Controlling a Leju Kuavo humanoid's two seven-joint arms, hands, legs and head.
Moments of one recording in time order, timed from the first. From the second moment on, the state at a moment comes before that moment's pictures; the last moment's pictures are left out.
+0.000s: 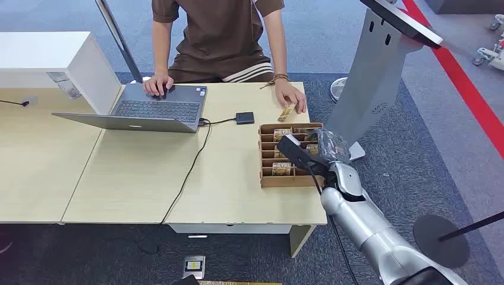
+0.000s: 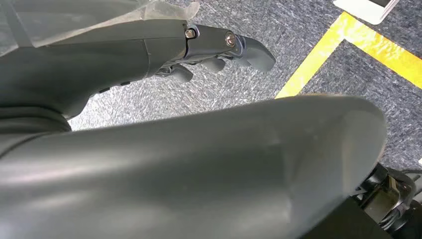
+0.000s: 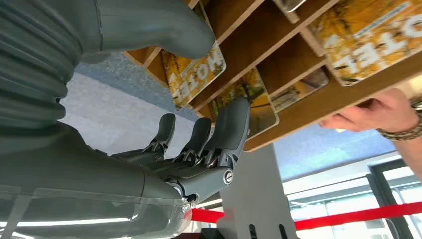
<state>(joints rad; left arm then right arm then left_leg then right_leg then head) -0.27 0.02 -1.18 -0.25 0.46 -0.01 0.25 -0.67 -0.13 0.71 -0.84 0.61 -0.33 0.30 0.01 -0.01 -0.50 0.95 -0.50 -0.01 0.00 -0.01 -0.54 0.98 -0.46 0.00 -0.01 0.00</state>
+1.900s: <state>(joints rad) -0.27 0.02 -1.18 -0.25 0.45 -0.01 0.25 -0.65 -0.15 0.69 -0.96 0.65 -0.33 0.32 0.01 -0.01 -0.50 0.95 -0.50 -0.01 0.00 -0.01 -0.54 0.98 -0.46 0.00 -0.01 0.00</state>
